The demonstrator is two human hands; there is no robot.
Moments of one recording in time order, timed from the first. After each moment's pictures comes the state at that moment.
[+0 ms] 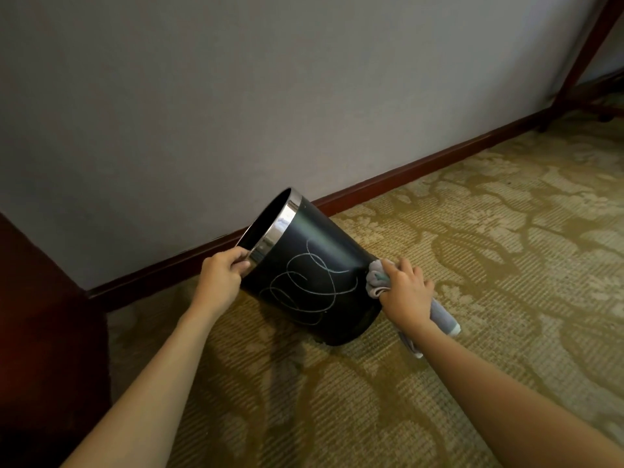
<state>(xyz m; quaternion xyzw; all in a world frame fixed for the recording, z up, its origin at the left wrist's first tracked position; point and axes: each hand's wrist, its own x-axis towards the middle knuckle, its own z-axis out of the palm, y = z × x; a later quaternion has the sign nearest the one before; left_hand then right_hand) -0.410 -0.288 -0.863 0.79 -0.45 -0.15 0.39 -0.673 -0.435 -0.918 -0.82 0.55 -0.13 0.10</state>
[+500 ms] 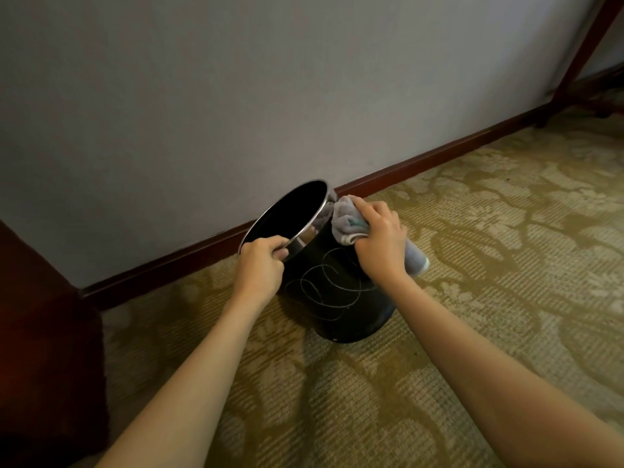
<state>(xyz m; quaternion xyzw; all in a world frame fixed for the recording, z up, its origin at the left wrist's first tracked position) -0.463 -0.329 -0.857 0.79 -0.44 -0.06 0.41 -0.620 -0.445 -0.851 -0.80 0.43 -0.37 0.18</state>
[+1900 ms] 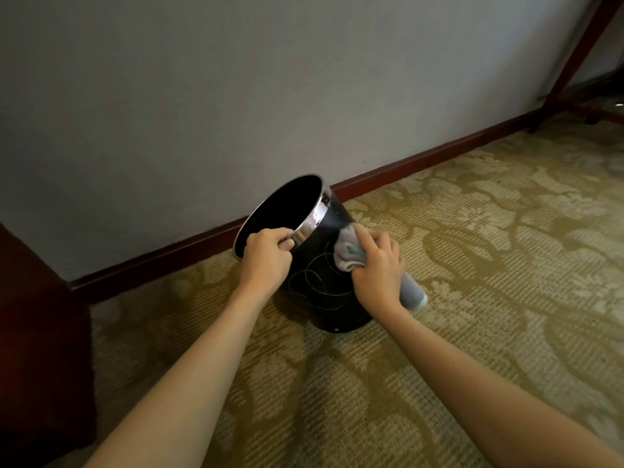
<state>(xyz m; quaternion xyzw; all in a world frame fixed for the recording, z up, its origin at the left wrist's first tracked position) -0.477 -0.344 -0.857 0.79 -0.44 -0.08 0.42 -0.639 -0.420 -0.892 -0.80 0.47 -0.34 0.14</state>
